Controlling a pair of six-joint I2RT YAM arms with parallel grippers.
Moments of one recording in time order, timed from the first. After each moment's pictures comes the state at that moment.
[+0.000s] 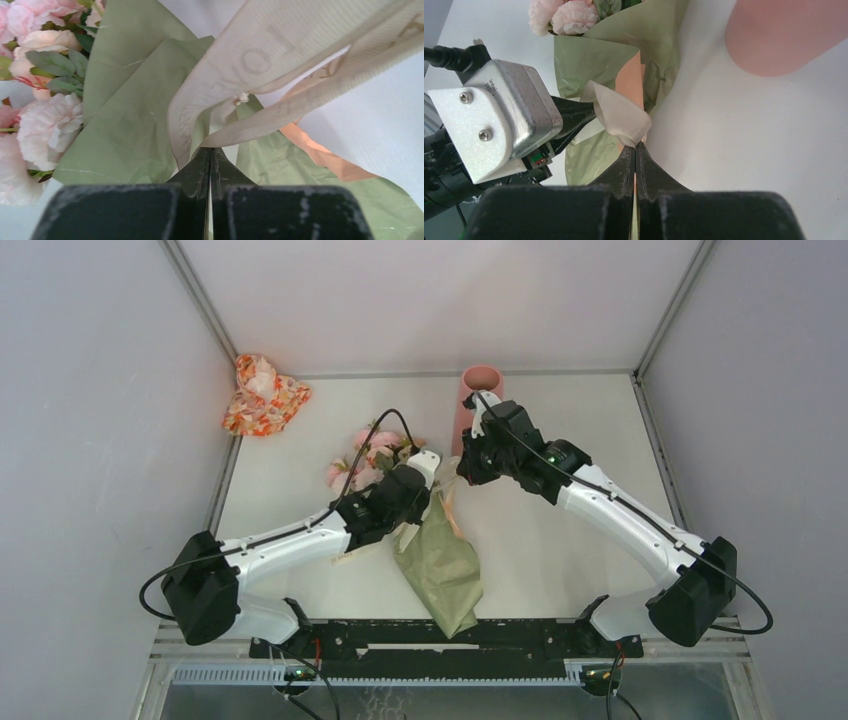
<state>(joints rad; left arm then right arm) -0.90 1.36 0.89 -0.21 -0.32 -0.21 0.70 1.37 1.30 -0.62 -0.04 0.32</state>
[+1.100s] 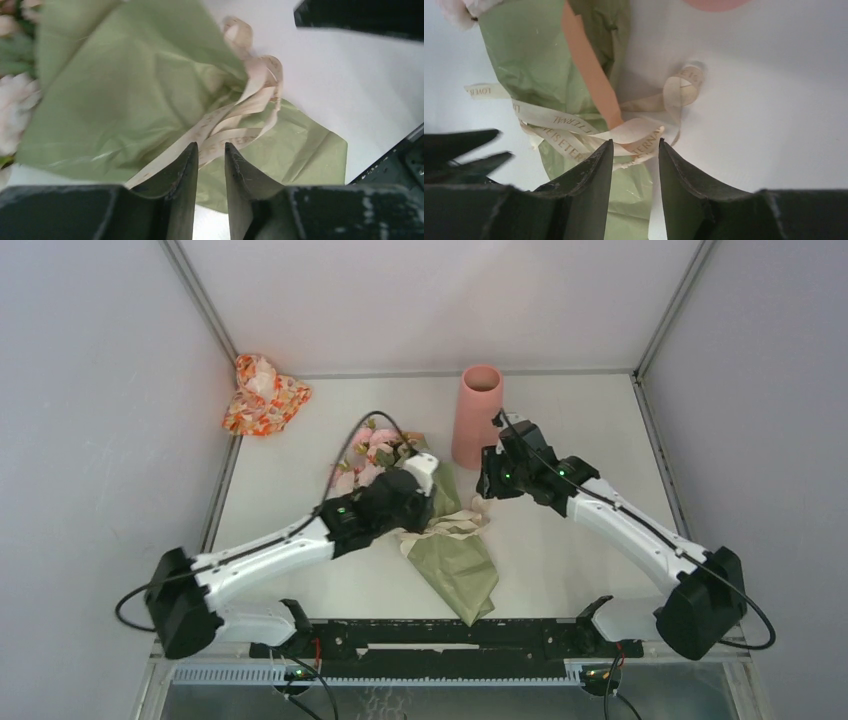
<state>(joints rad) -0.90 1.16 0.87 -0.30 -0.20 -0.31 0.63 1.33 1.10 -0.60 0.02 0.42</state>
